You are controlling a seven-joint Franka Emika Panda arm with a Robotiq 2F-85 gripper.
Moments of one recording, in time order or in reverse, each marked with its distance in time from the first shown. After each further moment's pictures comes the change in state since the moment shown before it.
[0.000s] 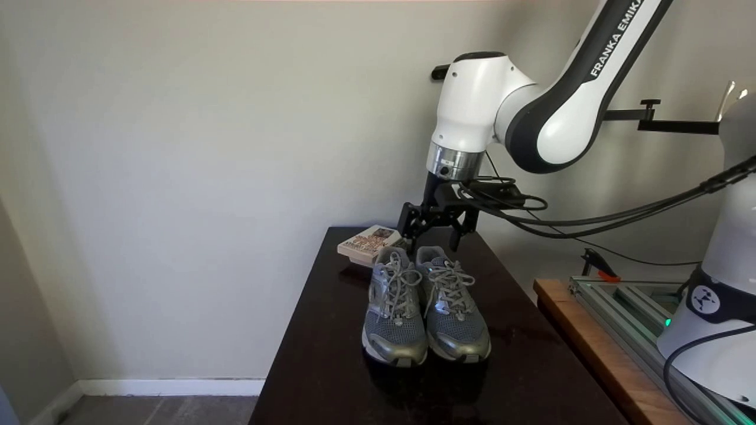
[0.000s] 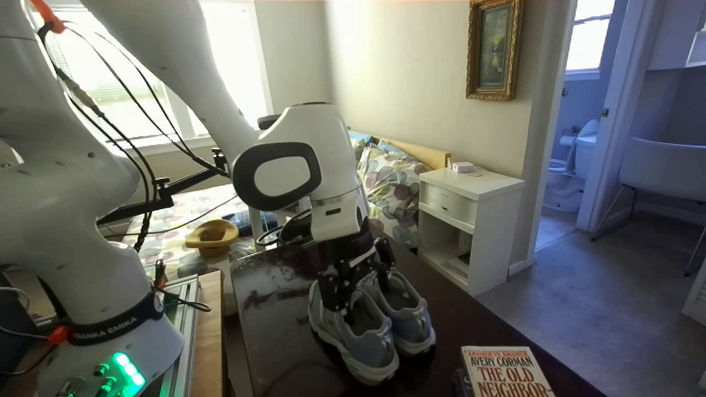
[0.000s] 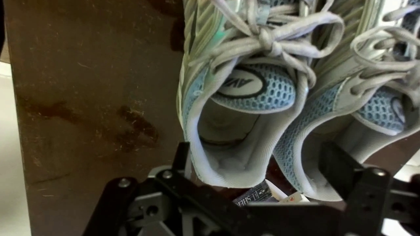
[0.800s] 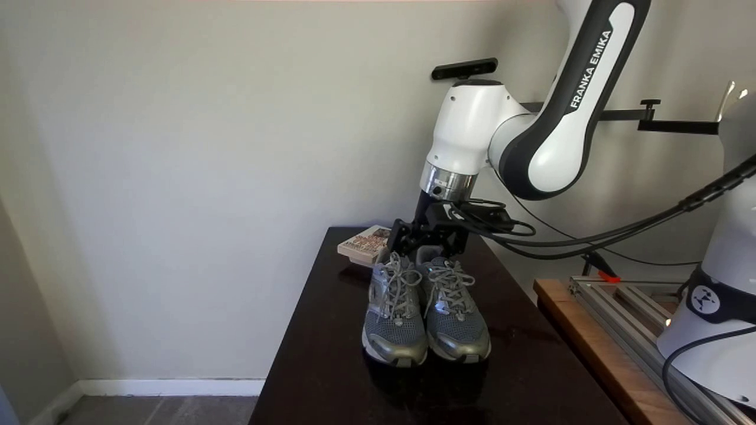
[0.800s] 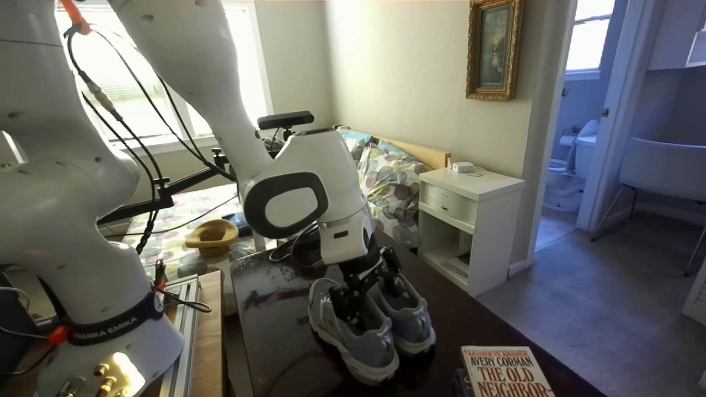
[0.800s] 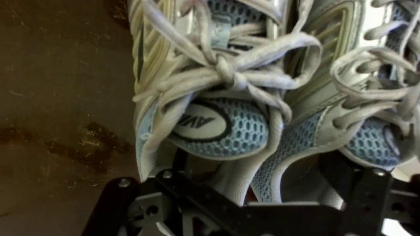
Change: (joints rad) arm 0.002 0.146 0.002 0.019 0.028 0.194 0.007
